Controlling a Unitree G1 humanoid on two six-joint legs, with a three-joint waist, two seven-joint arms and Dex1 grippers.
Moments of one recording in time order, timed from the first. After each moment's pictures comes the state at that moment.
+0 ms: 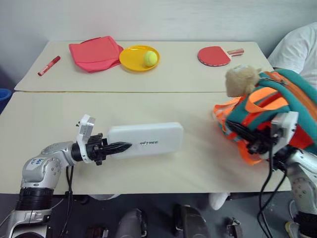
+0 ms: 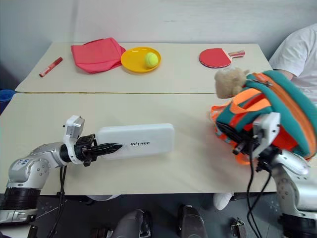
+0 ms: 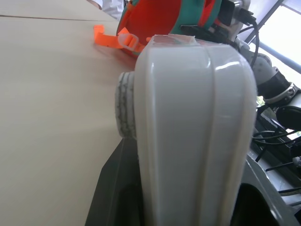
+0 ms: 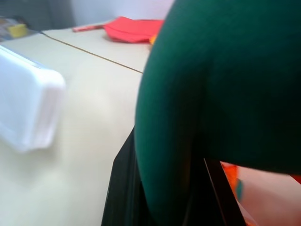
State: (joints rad) left arm -0.30 0.69 0.14 0.02 -0.76 0.67 -1.18; right arm -0.10 -0.61 -0.33 -0.29 0.66 0.31 0.85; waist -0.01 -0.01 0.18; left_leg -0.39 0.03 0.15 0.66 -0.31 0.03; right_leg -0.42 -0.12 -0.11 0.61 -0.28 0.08
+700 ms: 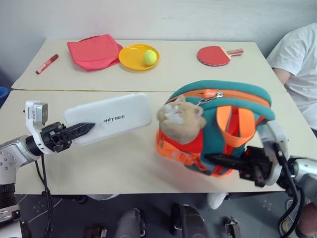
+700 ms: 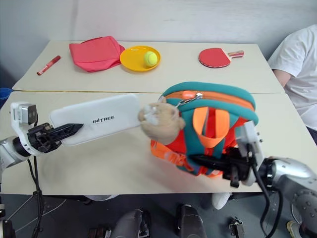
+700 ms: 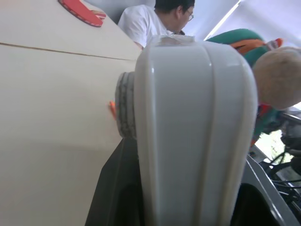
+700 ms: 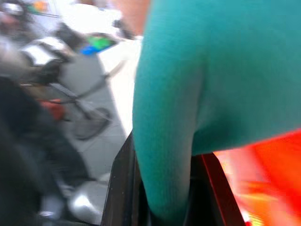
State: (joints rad) left arm -0.32 0.85 0.45 0.09 -0.97 0.98 -1.14; right arm 0.03 -0.89 -0.36 -0.60 1.16 0.73 0.88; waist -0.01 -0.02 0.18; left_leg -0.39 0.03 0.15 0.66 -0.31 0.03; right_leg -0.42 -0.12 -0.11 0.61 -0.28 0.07
